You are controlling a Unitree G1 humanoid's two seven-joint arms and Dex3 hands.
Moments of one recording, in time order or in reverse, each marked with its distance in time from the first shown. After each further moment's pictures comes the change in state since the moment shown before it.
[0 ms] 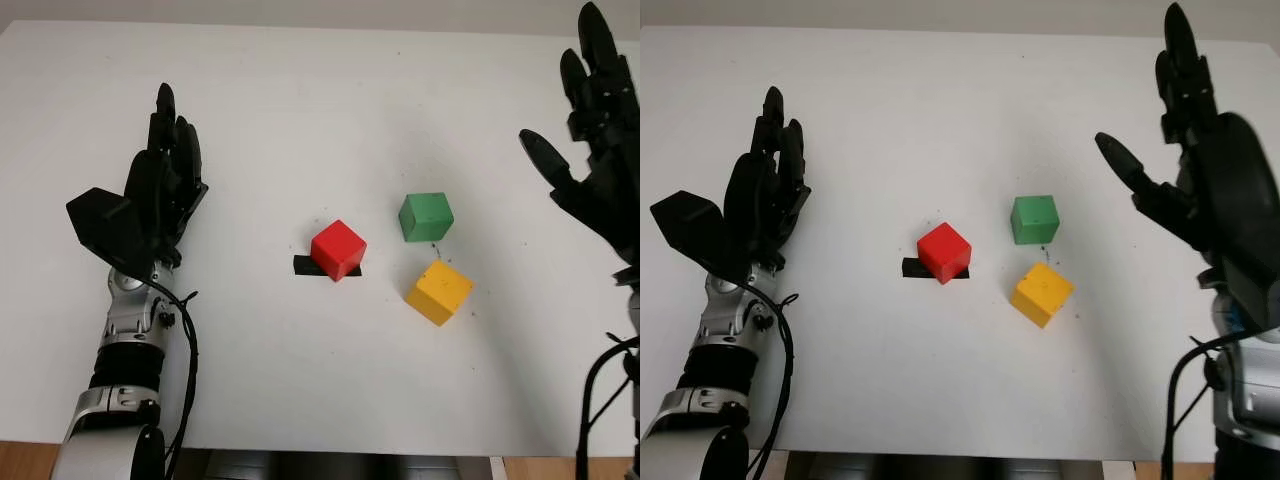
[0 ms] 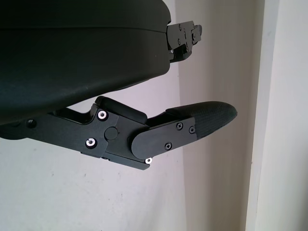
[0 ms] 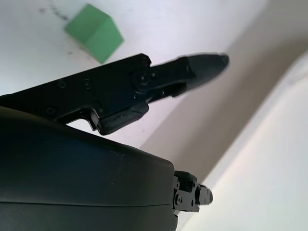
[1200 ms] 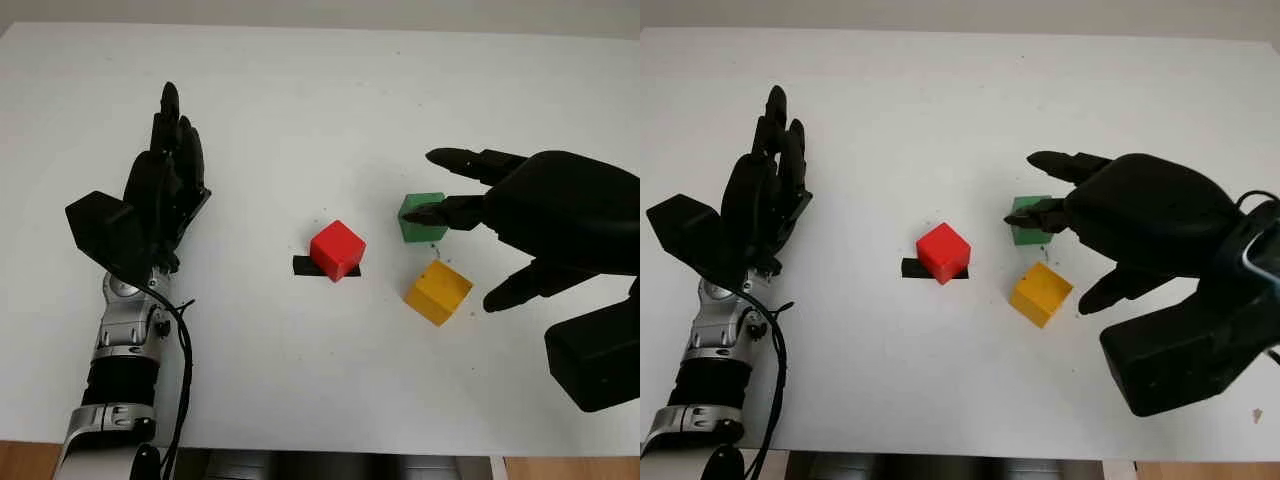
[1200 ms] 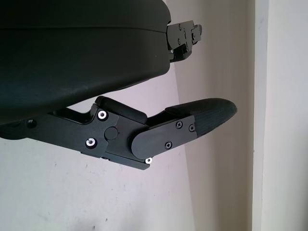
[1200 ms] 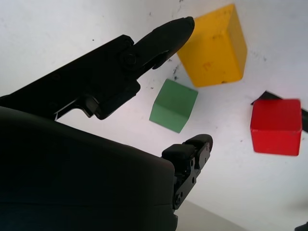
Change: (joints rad) left arm 0.065 0.011 -0.017 -0.168 0.036 0.087 -0.002; right arm -0.039 -0.450 0.294 0.017 -0.517 -0.466 0.300
